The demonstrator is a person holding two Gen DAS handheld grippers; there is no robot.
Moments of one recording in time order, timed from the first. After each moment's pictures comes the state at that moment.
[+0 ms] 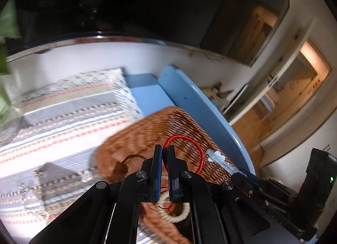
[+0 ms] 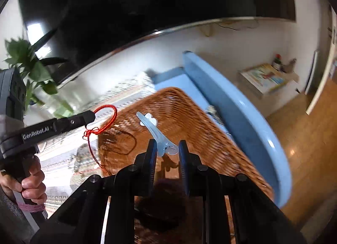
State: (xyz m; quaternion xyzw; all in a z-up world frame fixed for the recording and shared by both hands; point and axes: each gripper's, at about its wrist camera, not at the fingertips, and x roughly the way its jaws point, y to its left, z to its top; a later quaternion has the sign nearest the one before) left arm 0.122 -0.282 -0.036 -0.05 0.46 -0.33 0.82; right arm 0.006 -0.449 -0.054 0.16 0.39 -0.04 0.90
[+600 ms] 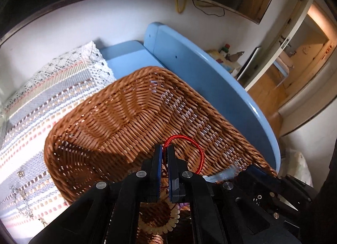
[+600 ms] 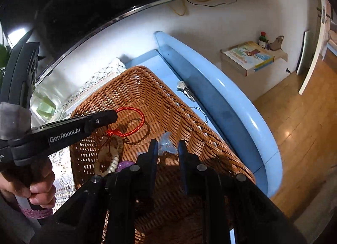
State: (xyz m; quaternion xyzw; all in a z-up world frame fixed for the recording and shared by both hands) left arm 0.110 -0.357 -0.089 0.06 0.51 -0.31 0.80; right arm -0.007 -0.482 -0.095 0.19 0.43 -0.07 0.88
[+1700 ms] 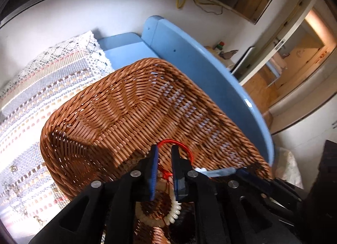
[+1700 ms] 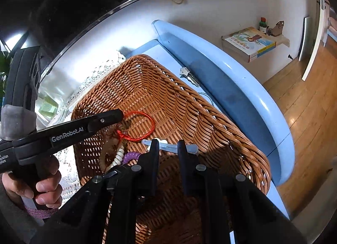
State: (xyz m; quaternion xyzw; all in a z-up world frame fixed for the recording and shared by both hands) left arm 0.115 -0.341 -0.092 0.03 0.53 -0.34 0.77; right arm -0.008 -0.477 -0.103 0.22 0.45 -0.06 0.86
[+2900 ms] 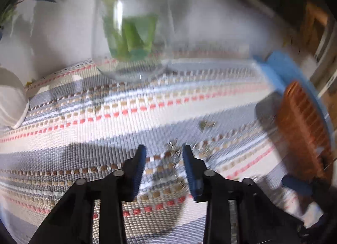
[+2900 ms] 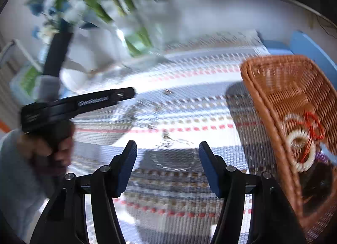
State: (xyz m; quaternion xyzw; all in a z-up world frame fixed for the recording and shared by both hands) left arm 0.135 -0.065 -0.132 0.03 0.49 -0.13 0.86; right arm 0.035 -0.227 -0.117 0.08 0.47 0.13 0.87
